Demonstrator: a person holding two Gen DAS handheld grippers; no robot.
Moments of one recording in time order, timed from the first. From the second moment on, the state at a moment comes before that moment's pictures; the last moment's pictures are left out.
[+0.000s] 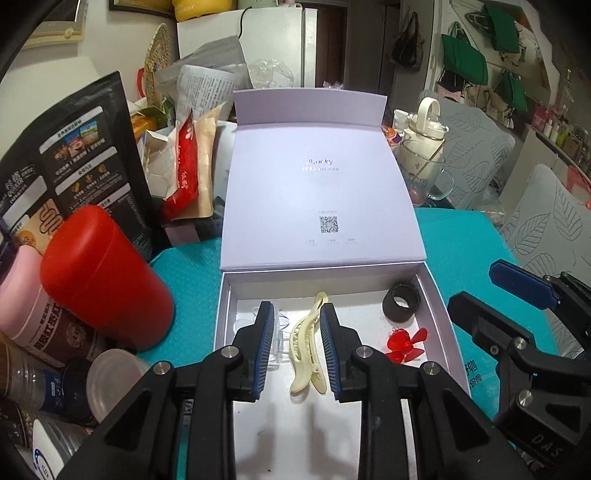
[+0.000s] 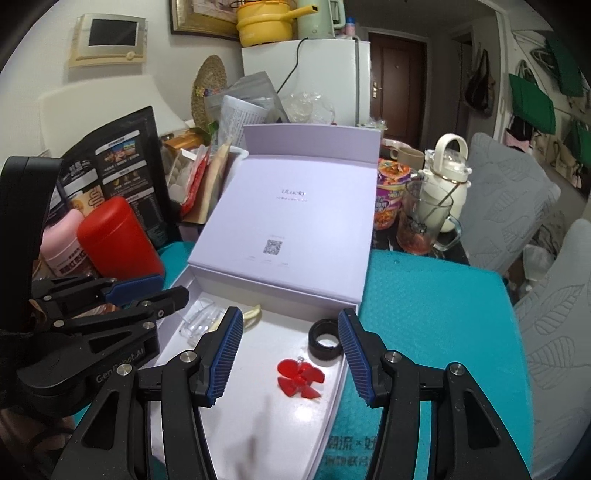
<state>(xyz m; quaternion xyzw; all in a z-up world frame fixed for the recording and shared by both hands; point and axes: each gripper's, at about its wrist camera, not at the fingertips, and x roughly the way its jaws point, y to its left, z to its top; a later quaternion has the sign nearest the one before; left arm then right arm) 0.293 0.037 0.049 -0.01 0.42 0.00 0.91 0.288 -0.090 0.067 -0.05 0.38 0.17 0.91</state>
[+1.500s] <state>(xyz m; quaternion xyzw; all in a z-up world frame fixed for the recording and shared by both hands) 0.083 0.005 0.109 0.01 0.31 -0.05 0.95 0.058 -0.142 0.118 -0.08 0.28 0.13 0.95</state>
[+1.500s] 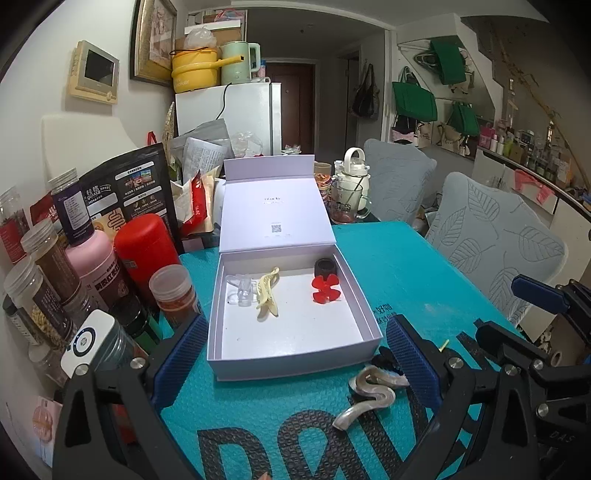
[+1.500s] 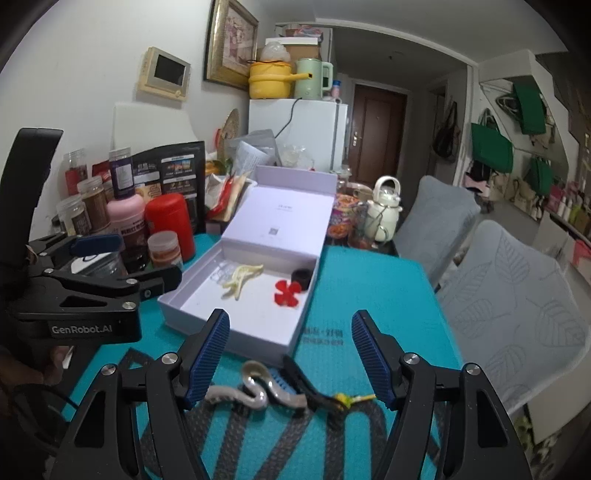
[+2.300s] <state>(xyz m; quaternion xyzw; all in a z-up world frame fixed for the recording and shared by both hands) 0.043 -0.026 0.038 0.01 0.36 -0.15 0.92 0.014 -0.190 0.050 -0.04 0.34 0.10 0.93</state>
